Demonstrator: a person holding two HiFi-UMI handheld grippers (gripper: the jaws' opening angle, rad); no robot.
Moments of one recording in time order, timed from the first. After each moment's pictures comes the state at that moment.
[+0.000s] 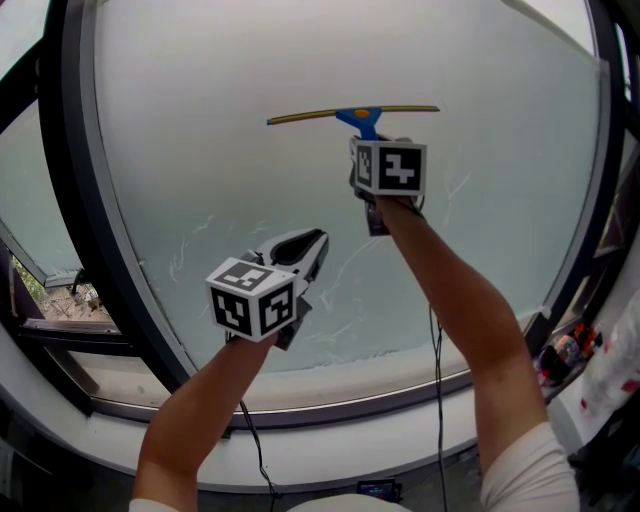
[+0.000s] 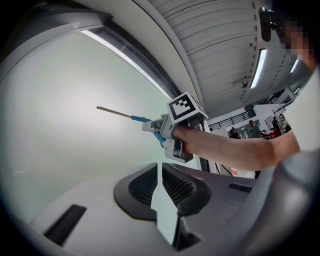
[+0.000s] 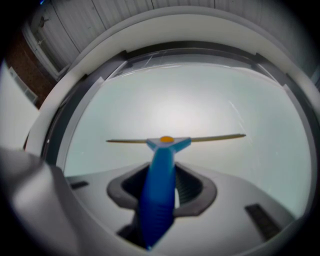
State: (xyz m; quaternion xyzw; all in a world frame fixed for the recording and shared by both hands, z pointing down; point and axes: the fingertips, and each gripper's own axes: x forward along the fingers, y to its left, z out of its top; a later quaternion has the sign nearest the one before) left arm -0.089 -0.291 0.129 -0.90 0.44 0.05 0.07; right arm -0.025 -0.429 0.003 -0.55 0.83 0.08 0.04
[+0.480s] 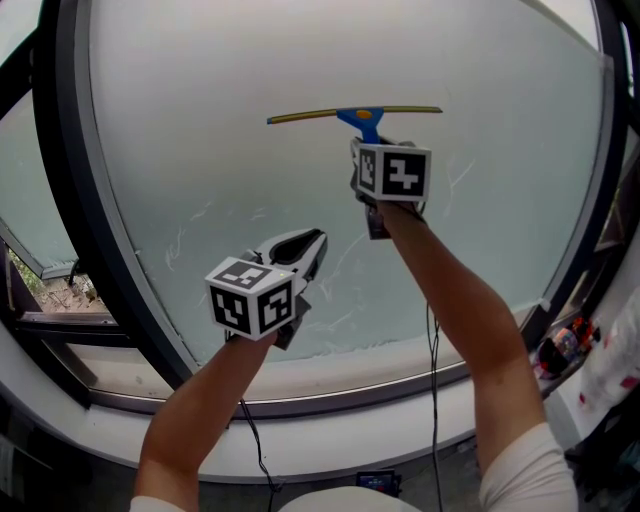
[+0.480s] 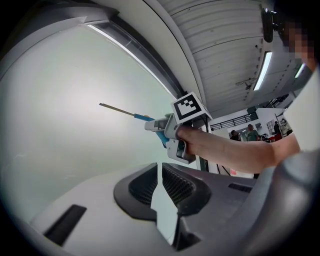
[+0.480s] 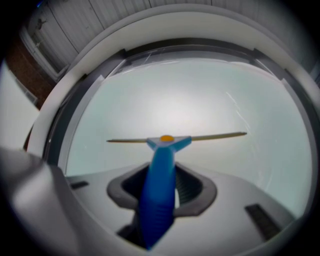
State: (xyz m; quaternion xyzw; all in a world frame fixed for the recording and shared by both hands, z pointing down) left arm -0.093 -0.295 0.152 -0.90 0.44 0.05 0.04; right arm -0.026 -0.429 0.033 -0.54 0.84 0.07 0.04
